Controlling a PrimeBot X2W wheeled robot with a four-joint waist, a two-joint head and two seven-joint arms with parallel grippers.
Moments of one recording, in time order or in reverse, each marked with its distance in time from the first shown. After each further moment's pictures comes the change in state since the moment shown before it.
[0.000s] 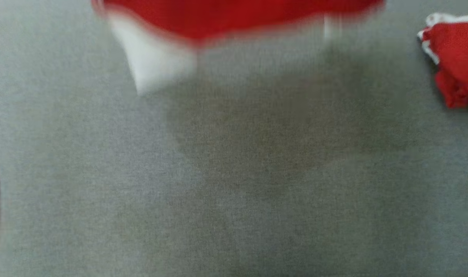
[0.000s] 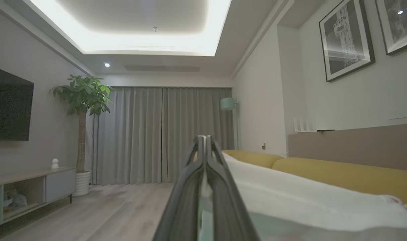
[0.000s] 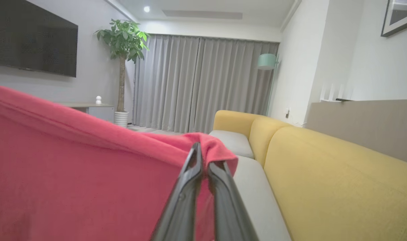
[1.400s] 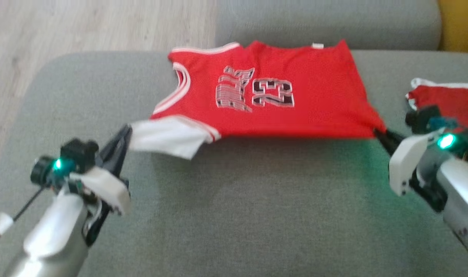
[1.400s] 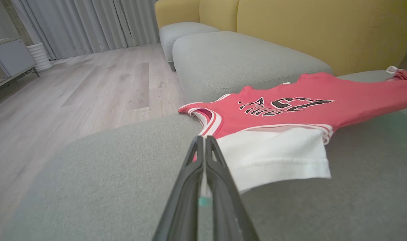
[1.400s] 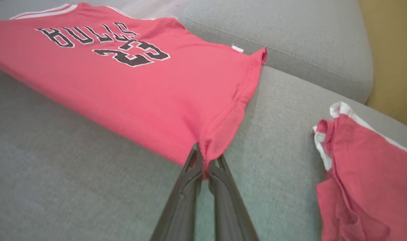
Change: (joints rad) left arm 0.802 0.061 -0.390 0.115 -0.070 -0.087 -0.075; right arm 0.490 -0.252 0.669 0.341 0.455 0.000 0.009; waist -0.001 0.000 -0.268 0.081
